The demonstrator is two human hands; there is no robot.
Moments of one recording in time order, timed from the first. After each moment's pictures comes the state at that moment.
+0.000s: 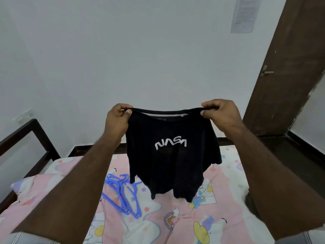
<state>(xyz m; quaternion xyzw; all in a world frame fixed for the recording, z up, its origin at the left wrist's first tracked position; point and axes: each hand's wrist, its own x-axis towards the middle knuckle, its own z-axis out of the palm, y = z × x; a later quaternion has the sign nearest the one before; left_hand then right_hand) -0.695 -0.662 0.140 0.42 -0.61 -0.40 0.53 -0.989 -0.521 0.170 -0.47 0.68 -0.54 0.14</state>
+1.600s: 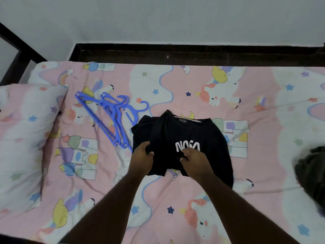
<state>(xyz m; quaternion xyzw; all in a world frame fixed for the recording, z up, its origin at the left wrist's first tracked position) -0.759 -0.645 -0.320 0.73 -0.55 -0.40 0.05 -0.958 -0.595 -0.329 -0.49 0.74 -0.11 0.45</state>
